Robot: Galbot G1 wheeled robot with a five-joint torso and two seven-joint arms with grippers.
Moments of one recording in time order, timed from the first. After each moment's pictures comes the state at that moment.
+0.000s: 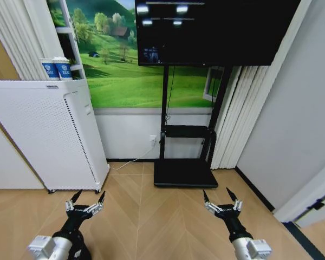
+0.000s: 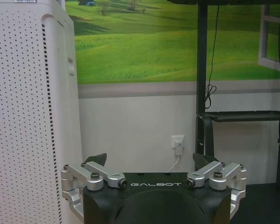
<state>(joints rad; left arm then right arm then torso) 1.84 -1.27 -0.85 -2.39 -0.41 0.13 0.07 -1.82 1.37 0.66 2.34 0.12 0.03 0.03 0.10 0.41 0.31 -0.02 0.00</state>
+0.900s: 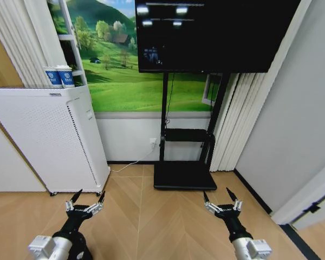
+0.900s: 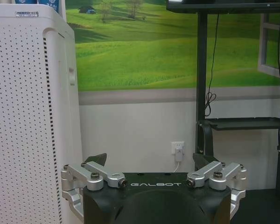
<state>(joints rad) 1.84 -1.27 -0.85 -2.39 -0.41 0.13 0.07 -1.82 1.37 0.66 2.34 0.12 0.03 0.03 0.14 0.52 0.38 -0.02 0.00</state>
